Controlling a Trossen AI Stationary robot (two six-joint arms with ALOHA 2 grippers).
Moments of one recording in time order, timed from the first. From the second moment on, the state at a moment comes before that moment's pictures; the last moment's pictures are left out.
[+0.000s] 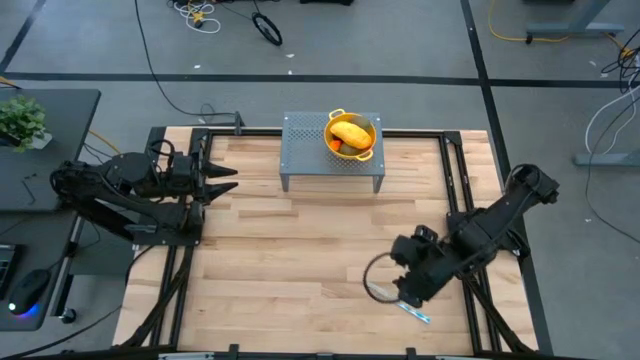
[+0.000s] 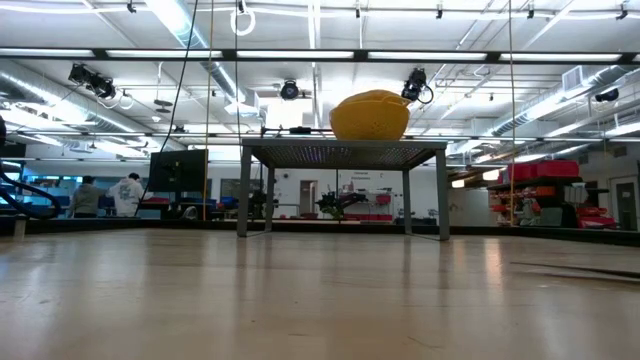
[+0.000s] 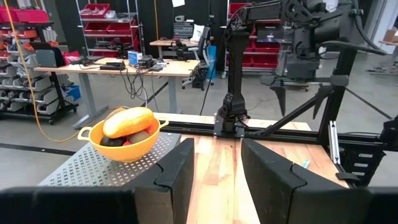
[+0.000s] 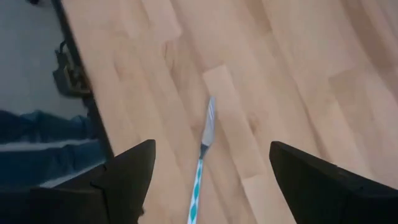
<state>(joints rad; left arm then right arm) -0.22 0.56 0.89 -0.37 -0.40 -0.04 0.66 1.51 1.59 -1.30 0.24 1.01</state>
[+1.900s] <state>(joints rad) -0.22 0.56 0.89 -0.37 -0.40 0.00 1.01 1.68 0.97 -0.63 -0.08 1.52</state>
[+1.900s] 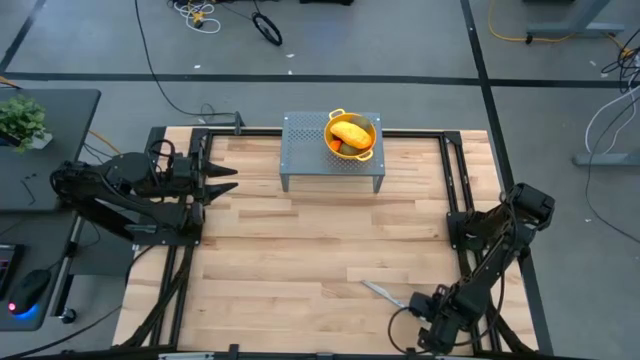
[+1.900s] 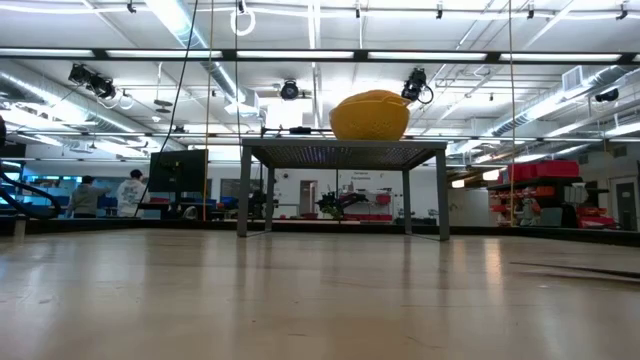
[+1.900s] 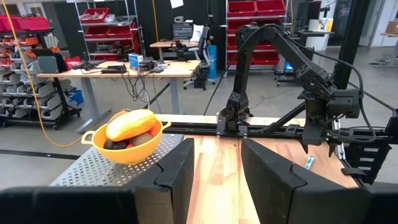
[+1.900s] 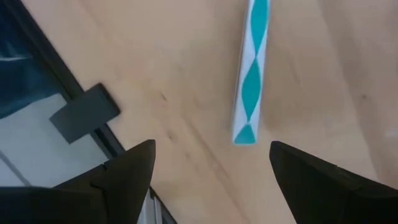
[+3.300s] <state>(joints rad) -0.22 0.56 0.89 -0.37 -0.40 0.01 1.01 1.76 0.97 -0.65 0.00 1.48</state>
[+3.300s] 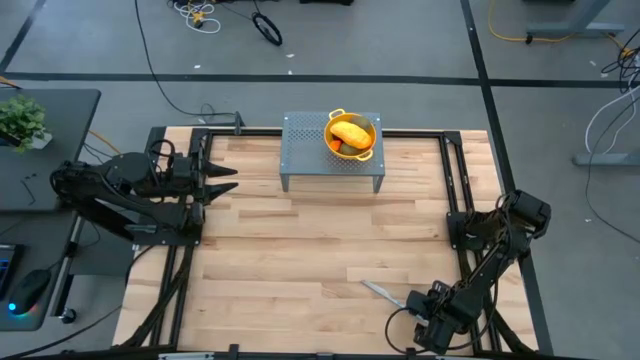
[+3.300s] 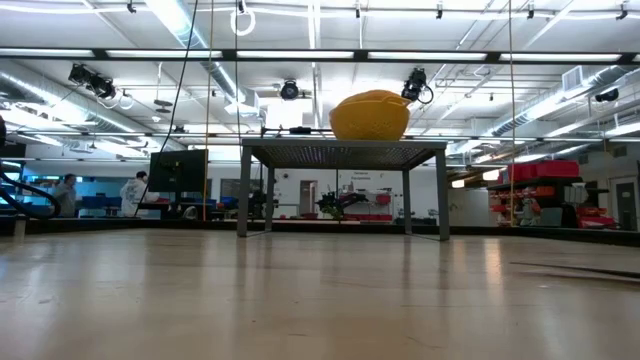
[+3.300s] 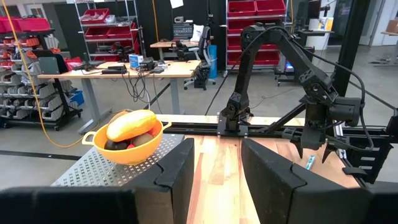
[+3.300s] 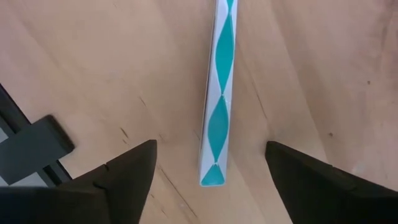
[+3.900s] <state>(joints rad) -0.22 0.56 0.89 -0.37 -0.41 0.01 0.99 1.77 0.98 -0.70 -0.07 1.49</state>
